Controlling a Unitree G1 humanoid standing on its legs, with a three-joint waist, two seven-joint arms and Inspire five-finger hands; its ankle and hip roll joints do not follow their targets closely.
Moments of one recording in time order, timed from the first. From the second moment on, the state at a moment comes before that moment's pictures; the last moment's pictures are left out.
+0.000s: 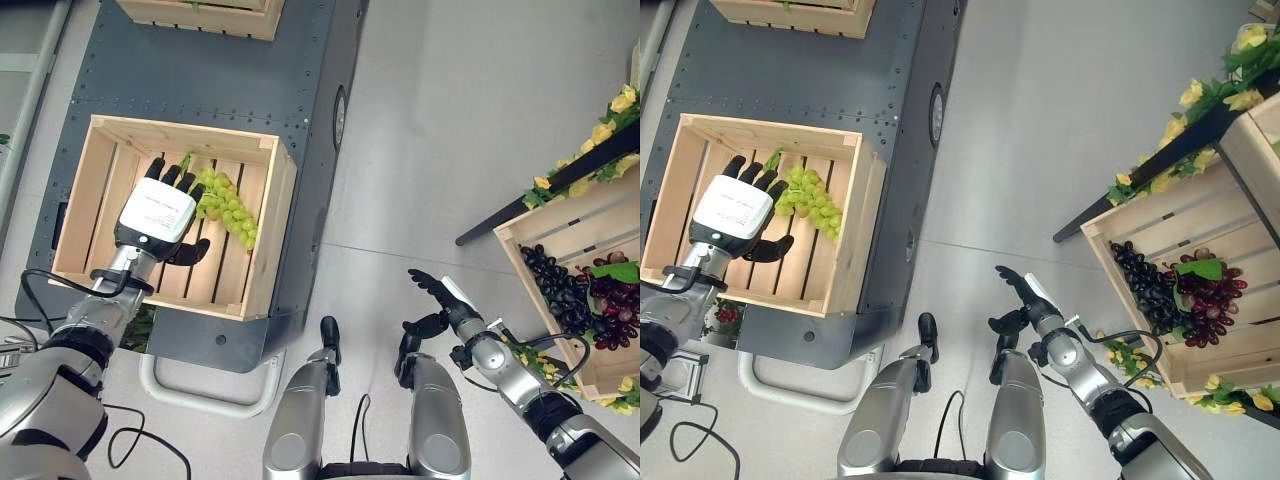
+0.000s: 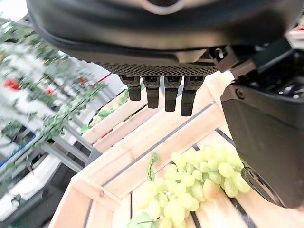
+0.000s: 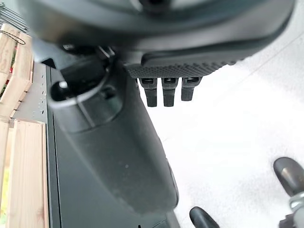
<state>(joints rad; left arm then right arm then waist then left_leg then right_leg) -0.69 0.98 -0.70 0.96 0.99 -0.01 0.80 -0.36 -0.59 0.56 0.60 0.05 -0.16 -0.14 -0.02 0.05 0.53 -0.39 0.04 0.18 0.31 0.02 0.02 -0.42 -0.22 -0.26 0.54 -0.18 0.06</state>
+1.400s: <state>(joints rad) -0.93 1.01 -0.79 0.99 1.15 0.04 0.53 -0.38 -0.62 0.56 0.50 0.21 -0.16 -0.09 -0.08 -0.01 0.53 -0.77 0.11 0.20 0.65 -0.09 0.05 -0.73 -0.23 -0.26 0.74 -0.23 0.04</state>
